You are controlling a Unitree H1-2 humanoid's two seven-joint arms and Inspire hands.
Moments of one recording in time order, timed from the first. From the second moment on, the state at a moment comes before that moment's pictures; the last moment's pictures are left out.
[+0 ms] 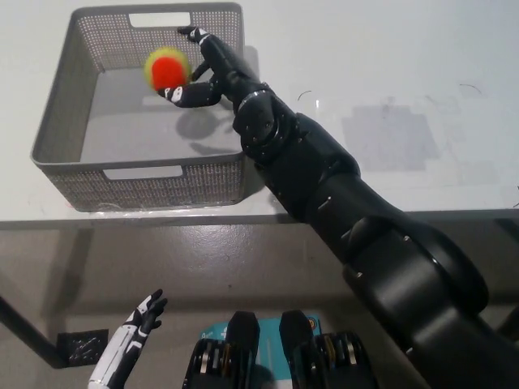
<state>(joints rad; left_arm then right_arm) -0.01 0.20 -0.04 0.32 0.07 -0.33 -0.14 -1.36 0.18 0.30 1.36 -0.27 -0.06 -0.15</state>
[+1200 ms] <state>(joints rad) -0.01 0.20 -0.06 0.35 0.07 -0.33 -0.15 -0.92 -0.11 0.16 0.43 -0.25 0.04 -0.06</state>
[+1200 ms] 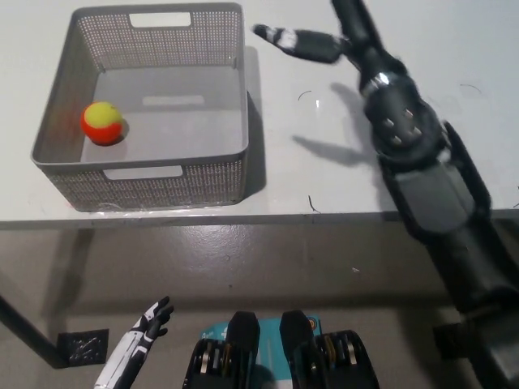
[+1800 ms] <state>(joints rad) 0.04 0.20 -0.06 0.35 0.07 -0.33 -0.15 -0.26 -0.18 0.06 -0.21 -0.13 0.05 -0.02</state>
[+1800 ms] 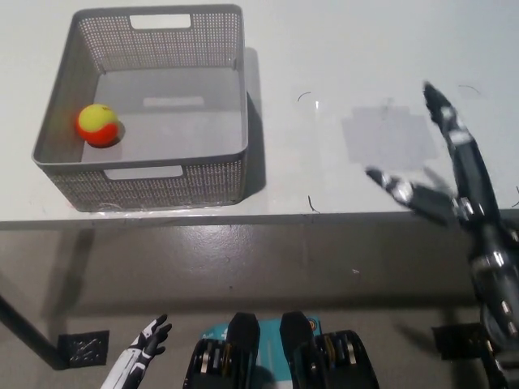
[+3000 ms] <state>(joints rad) 0.03 0.19 -0.01 0.39 0.03 -0.40 -0.15 0.11 -0.12 0.06 0.22 0.10 -0.30 0.10</state>
